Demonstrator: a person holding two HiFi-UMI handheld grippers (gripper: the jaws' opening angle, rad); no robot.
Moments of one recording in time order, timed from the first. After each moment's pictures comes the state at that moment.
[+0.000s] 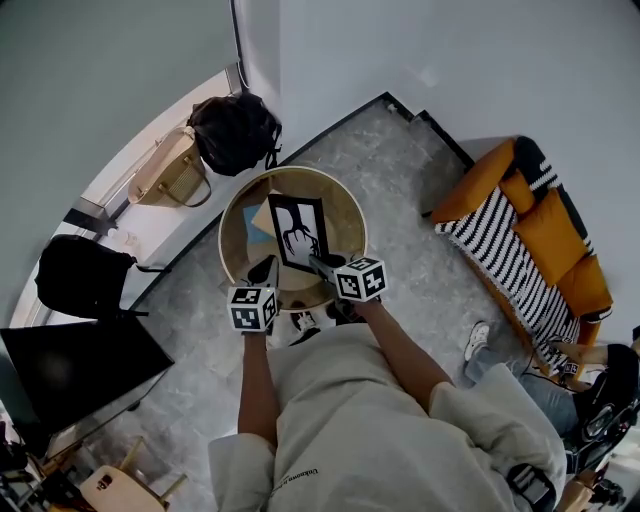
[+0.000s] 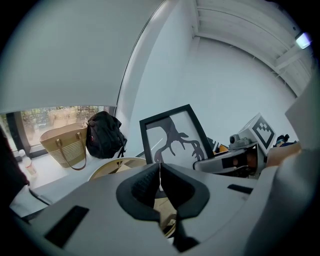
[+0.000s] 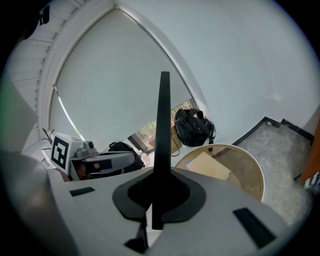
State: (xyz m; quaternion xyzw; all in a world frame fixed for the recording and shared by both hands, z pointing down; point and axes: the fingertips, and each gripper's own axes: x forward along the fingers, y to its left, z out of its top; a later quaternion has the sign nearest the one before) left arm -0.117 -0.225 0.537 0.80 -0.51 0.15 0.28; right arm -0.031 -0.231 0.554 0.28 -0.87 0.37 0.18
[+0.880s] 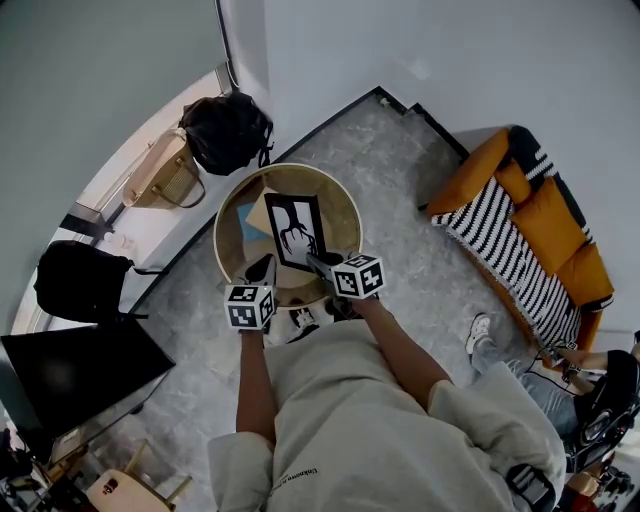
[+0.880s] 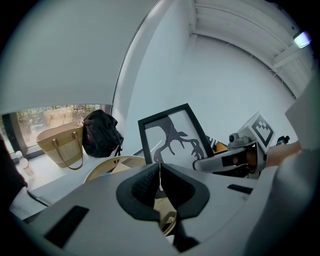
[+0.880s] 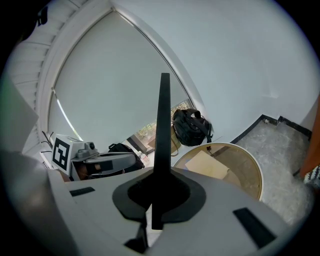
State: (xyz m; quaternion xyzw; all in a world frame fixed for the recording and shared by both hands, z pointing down) left arm -0.102 -0.217 0.541 0.81 -0.49 0.16 0.28; right arm -0.018 -0.221 0.555 0.29 -0.86 0.38 0.17
